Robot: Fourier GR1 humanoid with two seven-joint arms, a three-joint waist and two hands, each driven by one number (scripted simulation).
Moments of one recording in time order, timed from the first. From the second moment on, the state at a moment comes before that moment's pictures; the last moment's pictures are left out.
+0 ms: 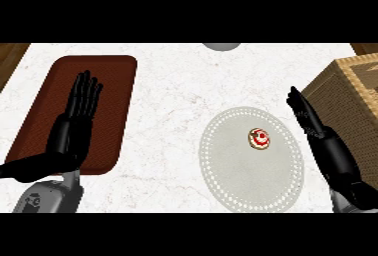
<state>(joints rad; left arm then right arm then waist) -0.16 0.24 -0.14 -1.61 0.21 0.19 -0.19 -0.10 -0.49 0.32 -1.71 -0.14 -0.18 -0.17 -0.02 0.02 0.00</state>
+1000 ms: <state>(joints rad) -0.05 0.22 -0.14 -1.61 0.18 0.26 -0.05 -0.13 -0.16 0.35 -1.52 0.60 -0.87 0.40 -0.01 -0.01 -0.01</state>
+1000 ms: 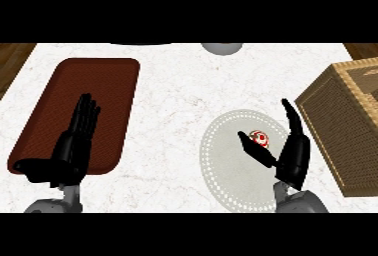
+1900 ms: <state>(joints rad) -0.03 0.22 -0.14 -1.63 0.18 0.27 -0.03 -0.32 -0.22 0.35 -1.70 0.85 -0.11 1.15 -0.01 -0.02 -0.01</state>
